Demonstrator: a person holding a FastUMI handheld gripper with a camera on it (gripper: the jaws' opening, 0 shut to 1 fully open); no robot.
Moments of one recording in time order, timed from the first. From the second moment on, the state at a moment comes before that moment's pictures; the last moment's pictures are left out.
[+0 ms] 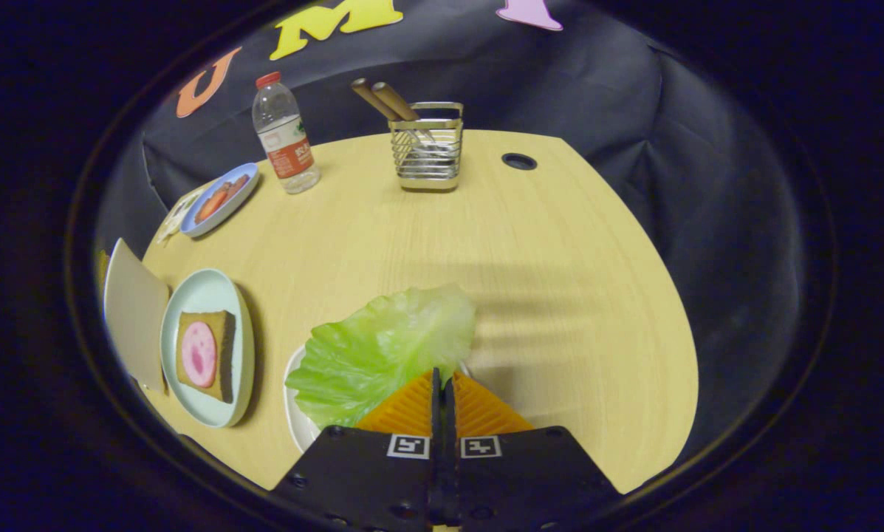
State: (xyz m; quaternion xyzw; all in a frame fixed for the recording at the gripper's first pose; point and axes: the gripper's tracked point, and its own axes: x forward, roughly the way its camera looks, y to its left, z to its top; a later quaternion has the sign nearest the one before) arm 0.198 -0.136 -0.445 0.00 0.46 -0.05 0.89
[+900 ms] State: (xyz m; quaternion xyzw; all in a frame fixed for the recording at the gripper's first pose) arm 0.142 0.058 -0.283 0.01 0.34 0.06 0.94
